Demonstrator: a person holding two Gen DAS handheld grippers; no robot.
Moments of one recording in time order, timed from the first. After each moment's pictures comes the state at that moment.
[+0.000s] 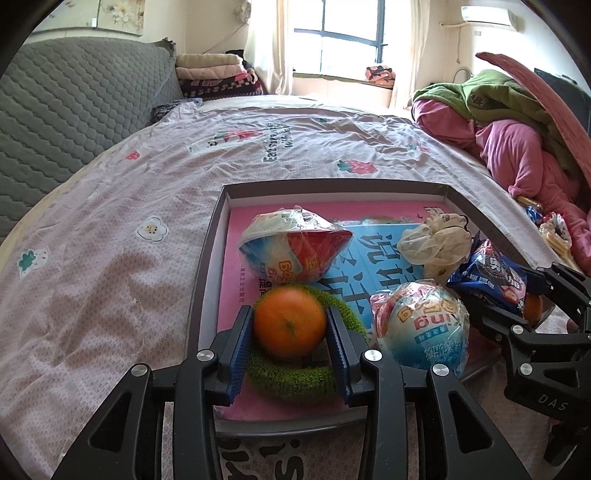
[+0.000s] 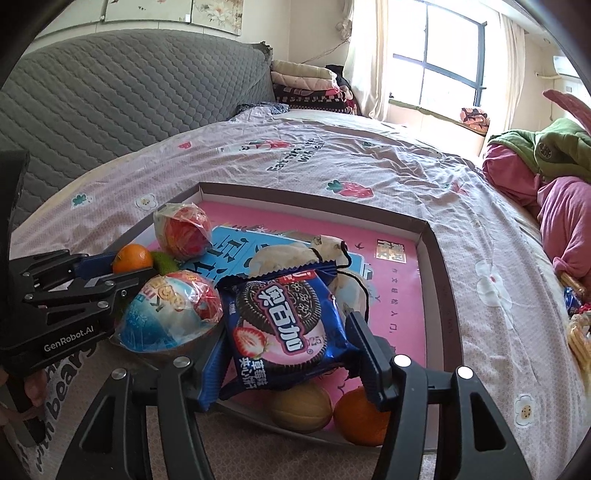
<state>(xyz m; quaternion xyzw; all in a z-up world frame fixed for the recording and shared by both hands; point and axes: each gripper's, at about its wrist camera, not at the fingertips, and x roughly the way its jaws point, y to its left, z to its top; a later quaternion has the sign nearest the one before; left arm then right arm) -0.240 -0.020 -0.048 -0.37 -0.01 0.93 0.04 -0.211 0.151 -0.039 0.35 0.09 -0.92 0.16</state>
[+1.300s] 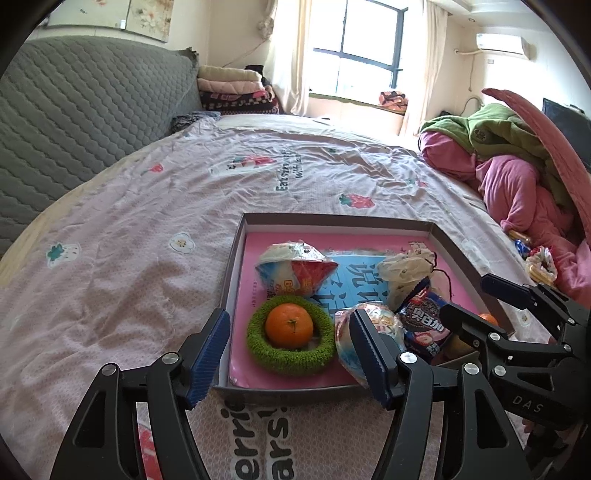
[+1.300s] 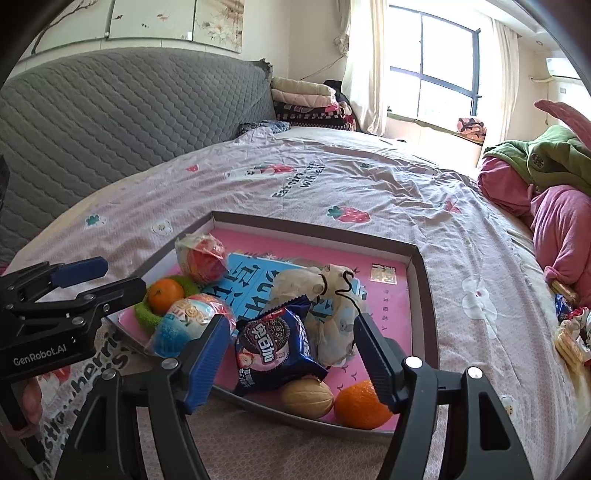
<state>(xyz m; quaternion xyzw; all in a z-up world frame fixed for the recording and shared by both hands) -0.194 -0.026 0.002 -0.34 -0.04 0.94 0.02 -0.191 0.154 -0.004 0.33 0.07 -0.93 0.17</state>
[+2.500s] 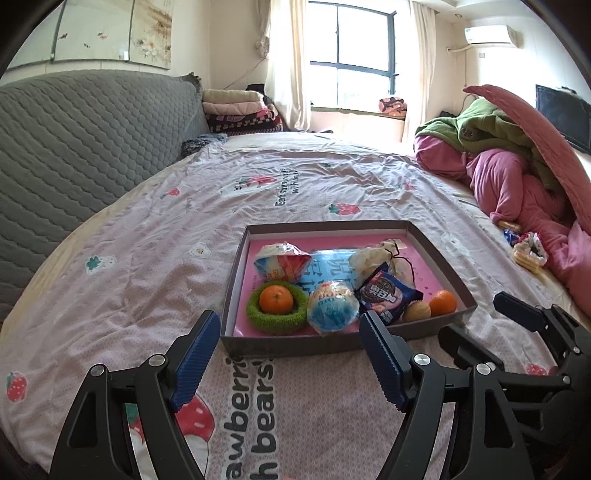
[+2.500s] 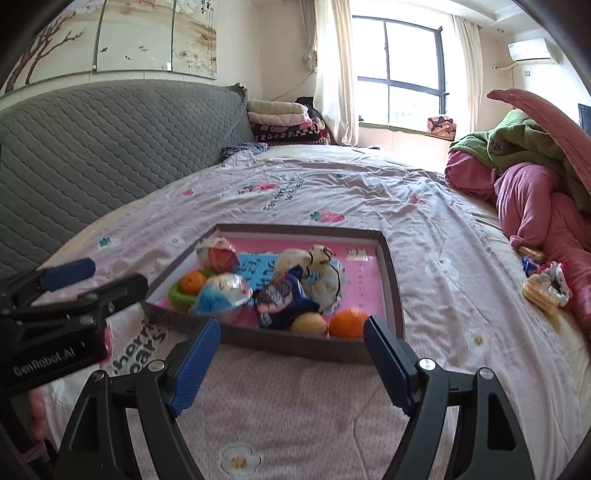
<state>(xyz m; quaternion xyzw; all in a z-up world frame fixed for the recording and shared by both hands) -0.112 0.008 0.040 -0.31 0.00 0.95 -0.01 -0.103 0.176 0.017 0.30 0.02 -0.95 0.13</state>
